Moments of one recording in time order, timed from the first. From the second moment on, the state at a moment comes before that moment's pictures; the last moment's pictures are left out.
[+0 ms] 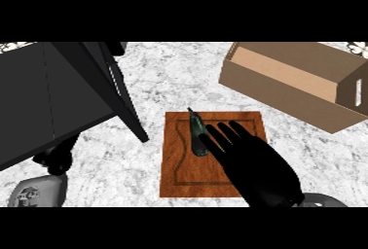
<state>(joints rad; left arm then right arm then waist) -0.17 0.06 0.18 -1.60 -0.31 -0.40 -0.11 -0.46 -0.42 0.68 -2.01 0.60 0.68 0.72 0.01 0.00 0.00</state>
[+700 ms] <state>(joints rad) -0.18 0.09 0.16 -1.60 -0.28 -0.39 -0.09 -0.41 -0.36 0.67 -1.85 0.83 0.67 0.56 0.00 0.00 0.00</state>
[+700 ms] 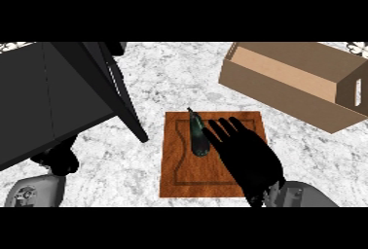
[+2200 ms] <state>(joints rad) -0.18 0.12 0.13 -1.57 -0.26 -0.36 -0.12 -0.36 -0.28 0.59 -1.49 1.15 0.39 0.11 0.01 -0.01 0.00</state>
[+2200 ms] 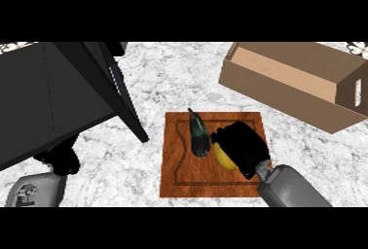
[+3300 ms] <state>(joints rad) -0.17 0.12 0.12 -1.59 -0.25 -0.35 -0.08 -0.63 -0.05 0.46 -1.43 1.07 0.26 -0.07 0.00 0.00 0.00</state>
